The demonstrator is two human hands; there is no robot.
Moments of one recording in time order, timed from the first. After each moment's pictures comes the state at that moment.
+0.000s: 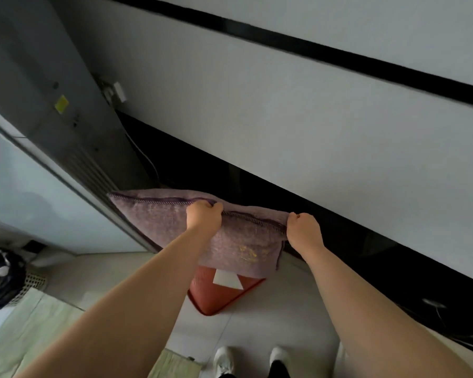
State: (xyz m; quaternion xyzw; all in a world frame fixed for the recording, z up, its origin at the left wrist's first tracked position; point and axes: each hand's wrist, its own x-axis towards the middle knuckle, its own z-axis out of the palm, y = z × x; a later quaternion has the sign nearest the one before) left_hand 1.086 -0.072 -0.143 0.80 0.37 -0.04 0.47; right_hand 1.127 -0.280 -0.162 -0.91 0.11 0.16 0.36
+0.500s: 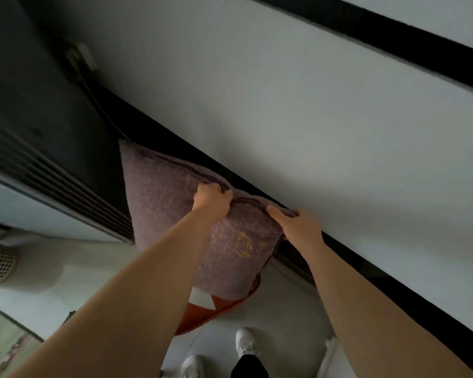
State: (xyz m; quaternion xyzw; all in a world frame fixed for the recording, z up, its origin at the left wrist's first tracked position) left_hand 1.248 -0.103 -0.235 0.85 0.33 -0.10 0.40; right_hand 1.268 -0.305 -0.237 -0.87 0.12 0.24 0.42
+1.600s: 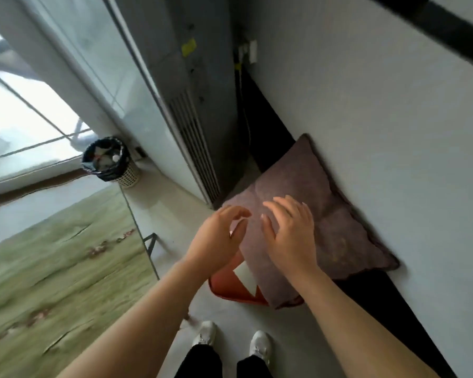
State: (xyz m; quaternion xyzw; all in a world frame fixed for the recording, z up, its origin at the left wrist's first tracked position) left_hand 1.040 -0.094 -0.132 0.86 0.37 0.09 0.34; right_hand 1.162 -0.189 -0.157 -0.84 -0.46 0.05 0.30
